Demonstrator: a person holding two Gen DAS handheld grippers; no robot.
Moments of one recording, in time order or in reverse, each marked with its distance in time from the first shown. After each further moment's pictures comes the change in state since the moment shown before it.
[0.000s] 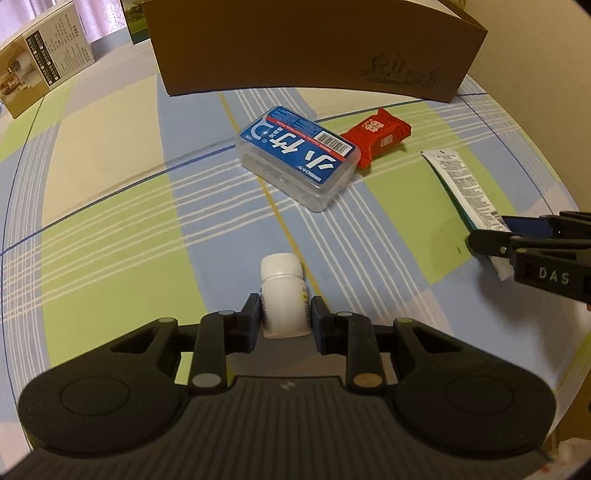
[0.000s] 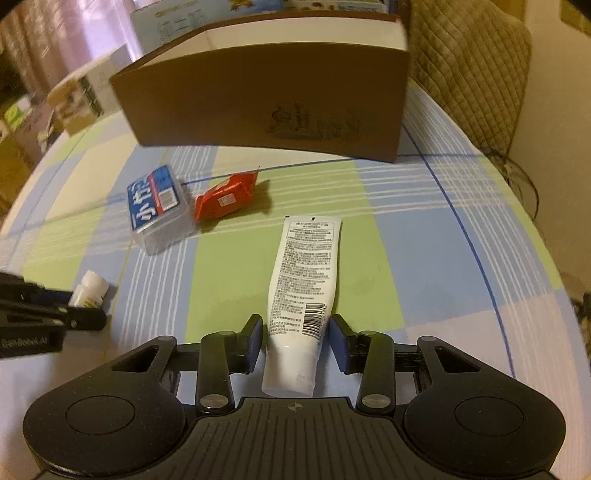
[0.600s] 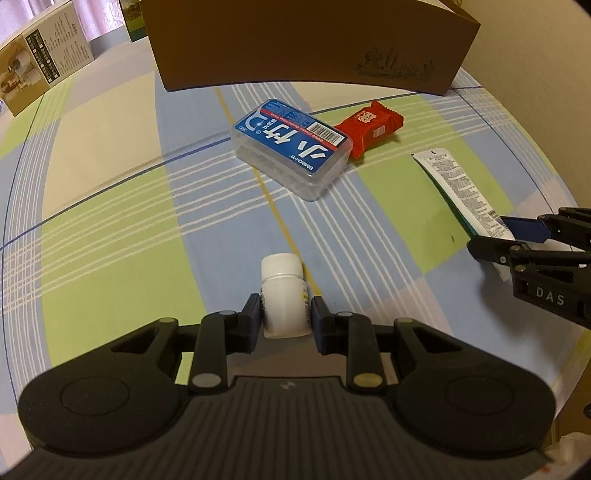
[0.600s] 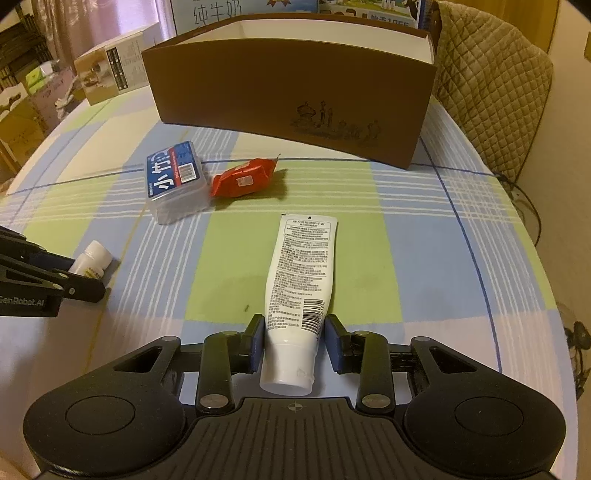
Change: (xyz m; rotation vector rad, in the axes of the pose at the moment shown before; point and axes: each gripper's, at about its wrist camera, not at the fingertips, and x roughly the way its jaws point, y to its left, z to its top) left arm -0.003 -0.005 -0.005 0.004 0.010 0.000; right arm -0.007 0.003 -0.014 -0.061 -0.001 0.026
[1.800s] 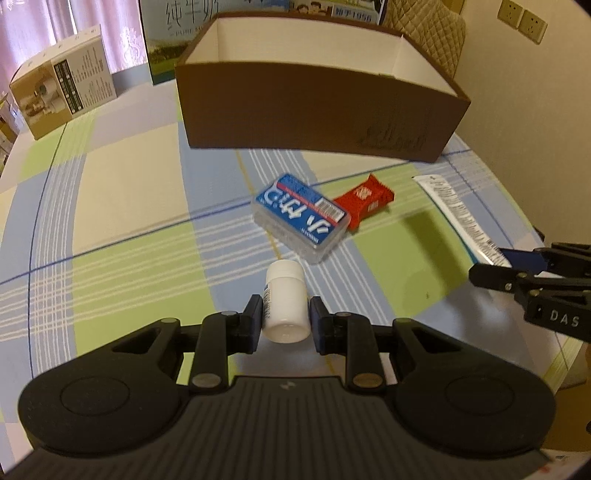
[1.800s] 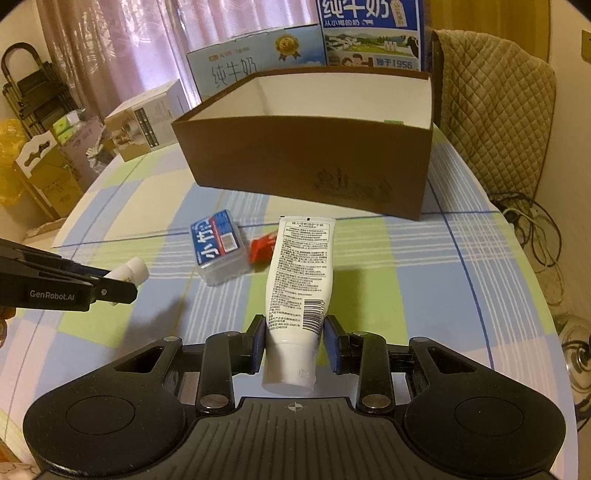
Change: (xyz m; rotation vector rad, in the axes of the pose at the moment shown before) left arm -0.053 0.015 0.019 -0.053 -0.132 -0.033; right arm -0.048 -0.003 0.029 0.045 -0.115 0.127
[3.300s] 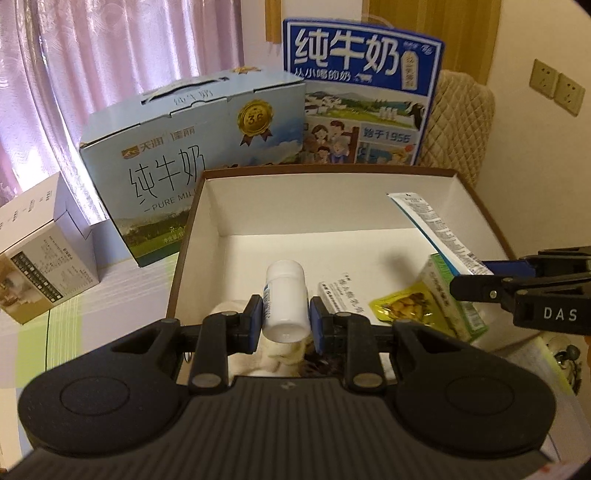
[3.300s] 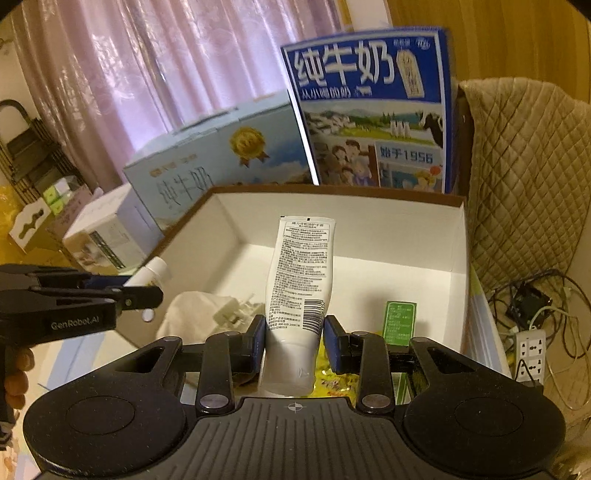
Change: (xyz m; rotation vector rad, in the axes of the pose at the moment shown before) left arm 0.068 0.012 0.235 0.074 -0.190 0.056; right arm 0.105 -0.077 0.222 0.057 -0.070 0.064
